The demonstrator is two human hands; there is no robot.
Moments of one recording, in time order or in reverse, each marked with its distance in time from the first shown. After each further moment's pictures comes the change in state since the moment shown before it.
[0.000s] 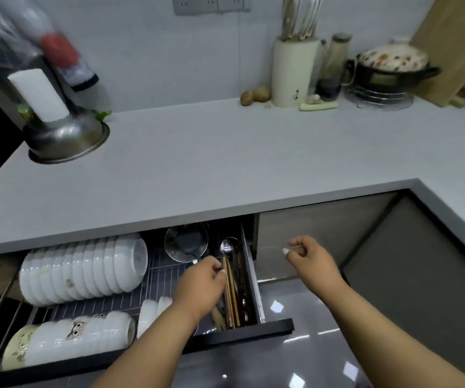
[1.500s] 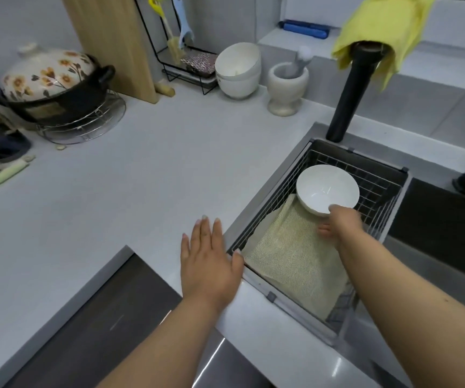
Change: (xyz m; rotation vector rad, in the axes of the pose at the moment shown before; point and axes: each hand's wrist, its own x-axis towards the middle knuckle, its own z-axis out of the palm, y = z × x) left_hand 0.102 0.487 0.395 0.596 -0.173 0.785; right_hand 0.122 0.397 -0.510 0.897 0.916 0.900
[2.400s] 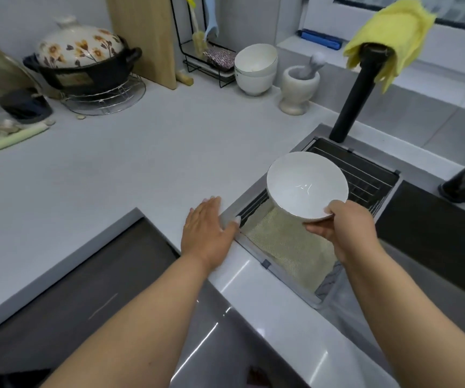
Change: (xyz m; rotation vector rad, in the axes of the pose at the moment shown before) left_hand -0.004 -0.011 -0.006 -0.397 -0.029 -0.046; right_hand -0.136 0.007 -0.036 0.162 -0.294 -0.247
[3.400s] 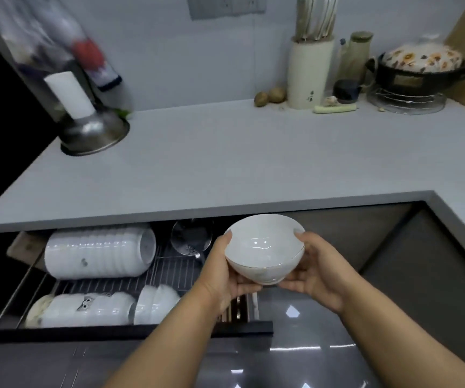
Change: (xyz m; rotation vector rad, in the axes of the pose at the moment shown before) left_hand -0.438 -0.242 -0.186 -1.499 0.533 -0.773; right_hand -0.398 0.217 0.239 -0.421 -1.125 0.430
